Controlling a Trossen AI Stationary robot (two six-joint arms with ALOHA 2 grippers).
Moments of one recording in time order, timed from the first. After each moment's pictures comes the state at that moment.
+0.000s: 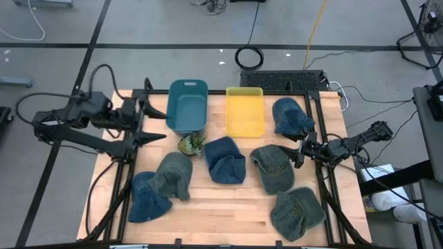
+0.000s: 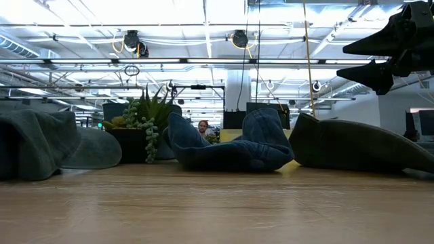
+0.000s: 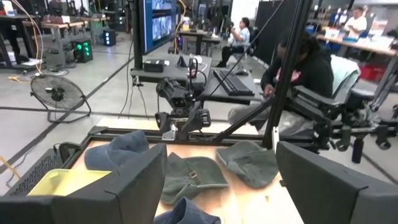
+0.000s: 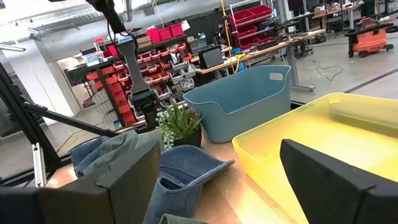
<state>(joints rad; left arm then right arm) -0.08 0.83 1.22 -0.50 0.00 -0.09 0.43 0.06 0.01 0.08 0.76 0.29</state>
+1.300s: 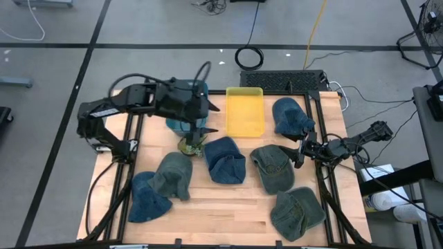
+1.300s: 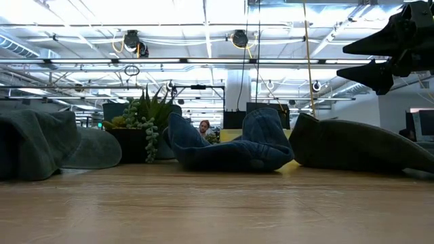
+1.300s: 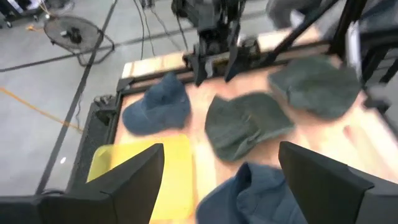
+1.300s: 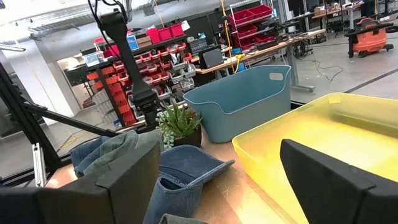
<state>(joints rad) 0.04 1.57 1.96 -0.95 -0.02 0.23 0.43 0.06 0.01 0.08 0.76 0.29</state>
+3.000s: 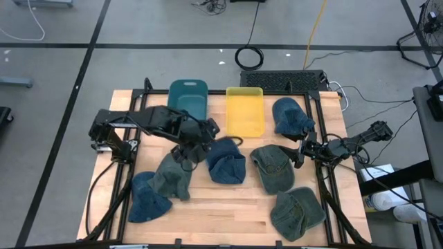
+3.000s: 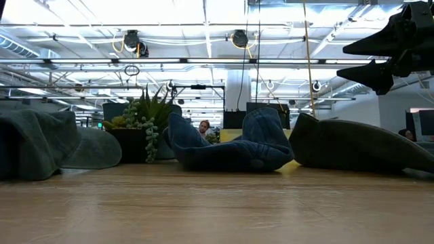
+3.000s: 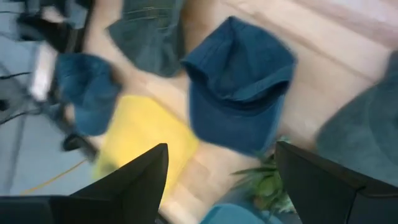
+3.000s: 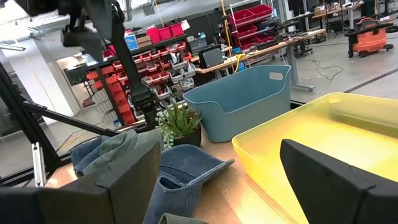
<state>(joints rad) -0.13 1.72 1.99 -1.36 -0.10 0.94 0.43 0.06 0.01 0.08 0.76 0.29</state>
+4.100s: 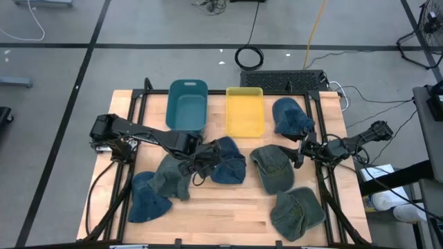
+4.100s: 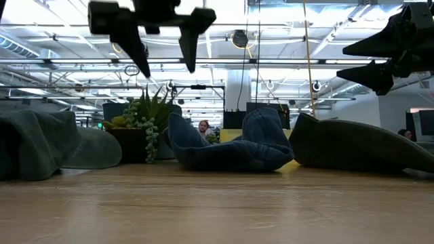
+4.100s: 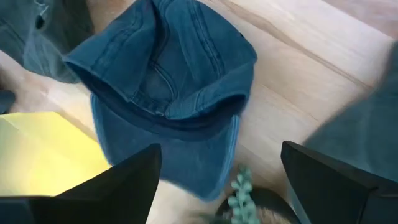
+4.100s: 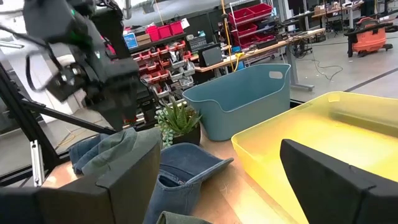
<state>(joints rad) -0.16 1.74 1.46 -0.97 -0.08 0.90 0.43 0.07 0.01 0.08 0.76 0.29</state>
